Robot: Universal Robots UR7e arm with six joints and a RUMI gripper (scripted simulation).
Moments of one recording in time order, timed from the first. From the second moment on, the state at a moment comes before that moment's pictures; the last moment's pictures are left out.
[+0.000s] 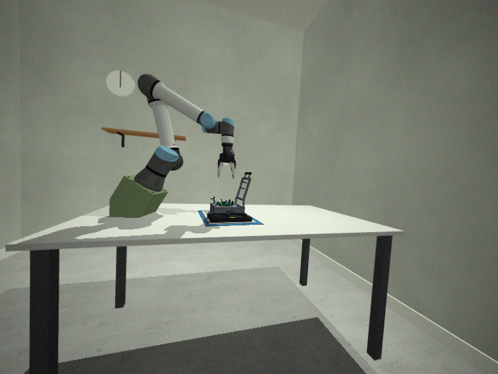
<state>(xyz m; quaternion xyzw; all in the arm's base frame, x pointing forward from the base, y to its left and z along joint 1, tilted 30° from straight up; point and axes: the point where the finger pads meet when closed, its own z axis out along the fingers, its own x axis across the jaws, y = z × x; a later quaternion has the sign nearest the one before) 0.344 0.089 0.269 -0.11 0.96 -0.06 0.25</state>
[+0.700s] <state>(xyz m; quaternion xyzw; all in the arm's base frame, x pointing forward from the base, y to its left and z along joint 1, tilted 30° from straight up) 0.308 0.093 0.330 -0.11 0.96 -0.06 0.25</state>
